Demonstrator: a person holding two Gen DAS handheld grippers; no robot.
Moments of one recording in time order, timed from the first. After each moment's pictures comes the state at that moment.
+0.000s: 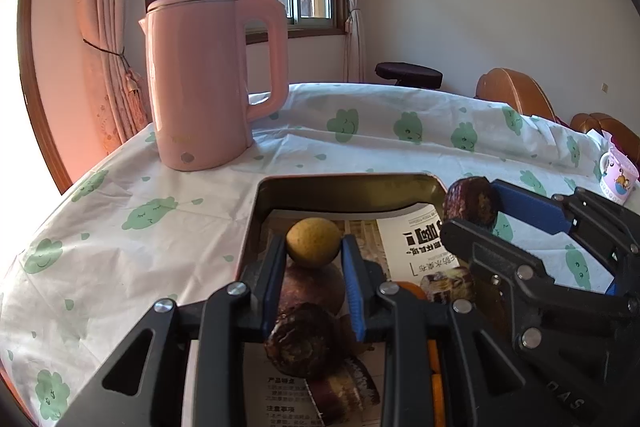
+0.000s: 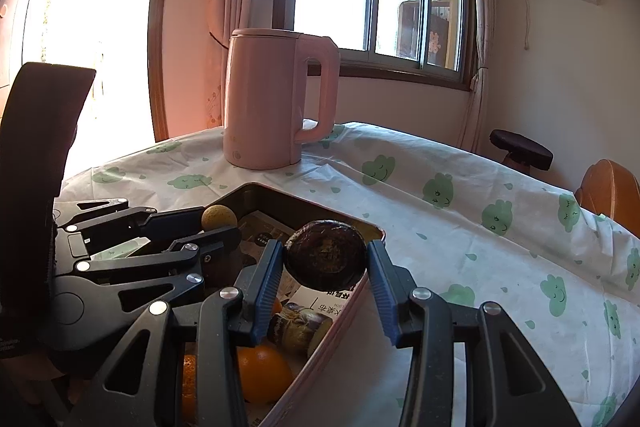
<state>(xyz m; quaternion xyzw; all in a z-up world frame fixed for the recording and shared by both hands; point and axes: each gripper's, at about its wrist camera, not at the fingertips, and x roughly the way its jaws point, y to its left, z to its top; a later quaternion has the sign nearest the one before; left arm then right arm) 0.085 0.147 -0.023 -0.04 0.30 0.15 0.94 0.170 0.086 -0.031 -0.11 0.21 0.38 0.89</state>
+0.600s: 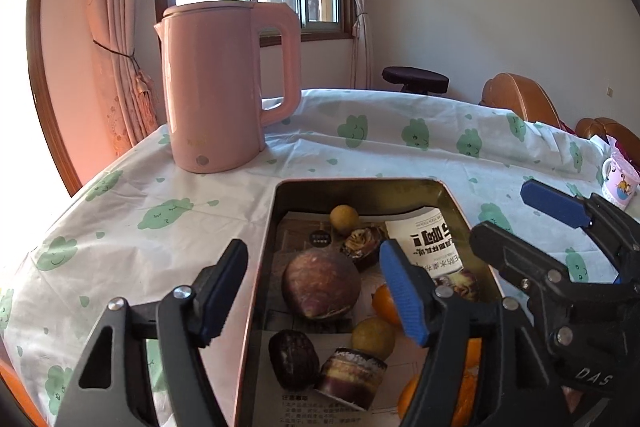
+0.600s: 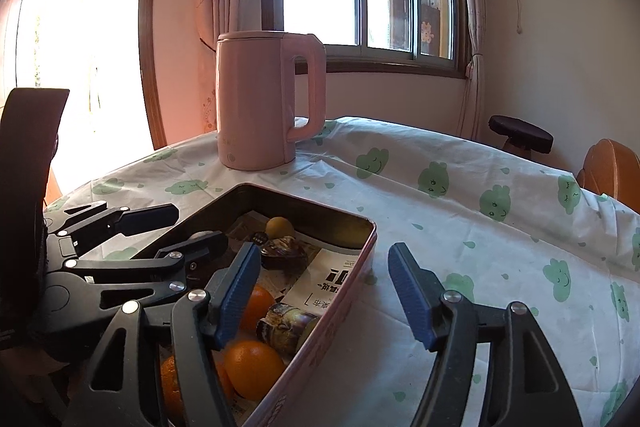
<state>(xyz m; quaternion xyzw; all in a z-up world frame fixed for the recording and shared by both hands) 0.072 0.148 -0.014 -0.04 0.29 0.16 0.94 0.175 0.066 -0.030 -0.07 0.22 0.38 0.90</state>
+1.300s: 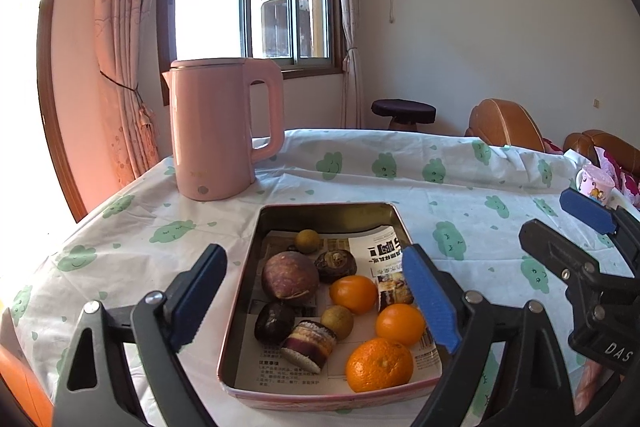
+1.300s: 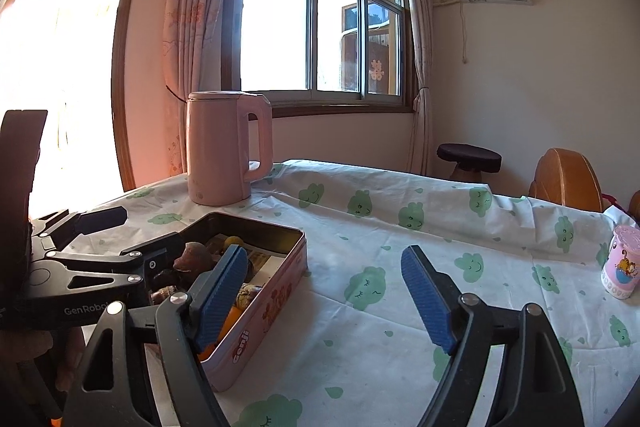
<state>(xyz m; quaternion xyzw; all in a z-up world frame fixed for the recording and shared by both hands) 0.029 0.113 0.012 -0.03 0.23 0.16 0.96 0.119 -0.007 -0.004 -0.04 0.15 0.30 0.94</state>
